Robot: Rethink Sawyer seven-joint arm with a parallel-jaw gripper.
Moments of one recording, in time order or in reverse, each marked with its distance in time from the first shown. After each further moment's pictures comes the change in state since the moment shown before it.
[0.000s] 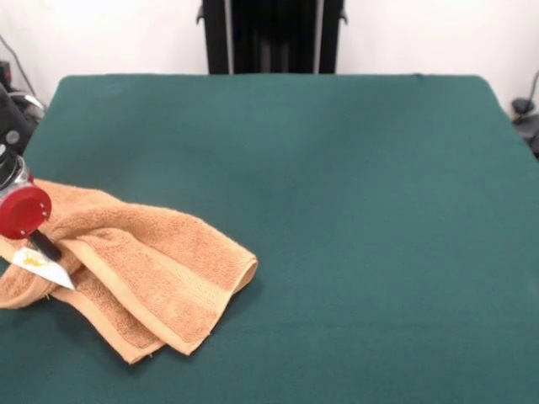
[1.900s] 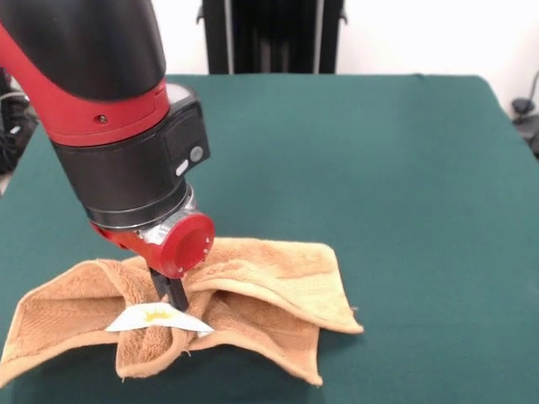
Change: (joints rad) arm 0.273 -0.078 -0.100 0.060 0.108 -0.241 0.243
